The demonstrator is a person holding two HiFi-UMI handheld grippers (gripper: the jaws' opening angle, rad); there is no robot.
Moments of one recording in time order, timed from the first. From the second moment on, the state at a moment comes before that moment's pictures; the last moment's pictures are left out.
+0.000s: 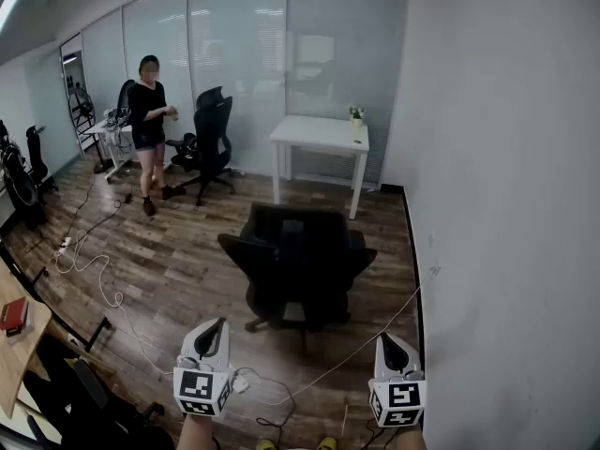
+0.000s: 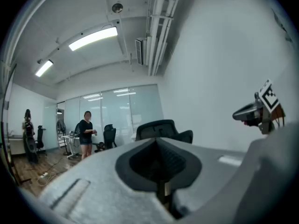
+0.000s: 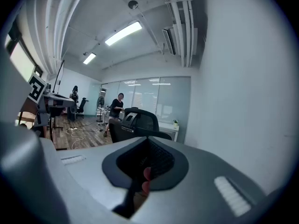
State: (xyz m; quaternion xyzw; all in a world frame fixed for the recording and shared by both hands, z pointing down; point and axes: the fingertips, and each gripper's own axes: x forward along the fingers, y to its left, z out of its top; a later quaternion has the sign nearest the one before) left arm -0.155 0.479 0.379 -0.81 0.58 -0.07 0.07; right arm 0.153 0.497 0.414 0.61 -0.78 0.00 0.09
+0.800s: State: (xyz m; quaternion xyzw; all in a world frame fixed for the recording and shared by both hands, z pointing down) left arm -0.147 0.500 0.378 -0.81 0.58 -0.07 0.07; right arm 0.154 0.516 0.410 0.62 -0.78 -0.01 0.08
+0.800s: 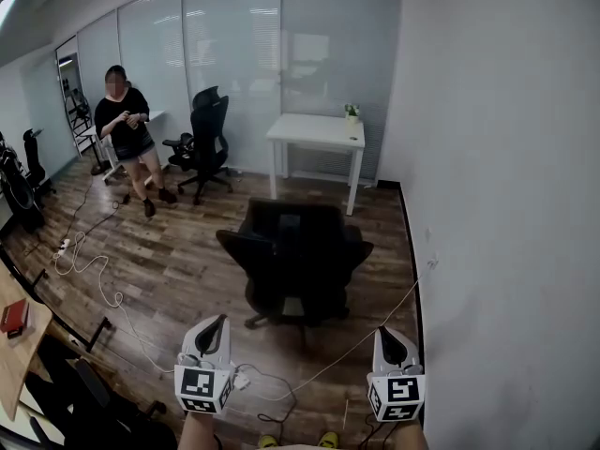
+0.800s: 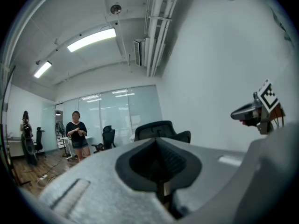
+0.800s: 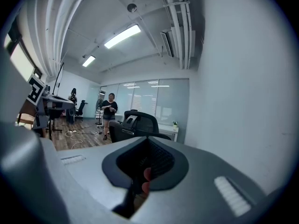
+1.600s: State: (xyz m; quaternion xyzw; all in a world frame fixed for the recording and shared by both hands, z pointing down) left arm -0.149 0.505 0.379 -0.81 0.57 -0.08 0.07; right arm 0.141 0.521 0.413 0.59 -0.80 -0.01 0.08
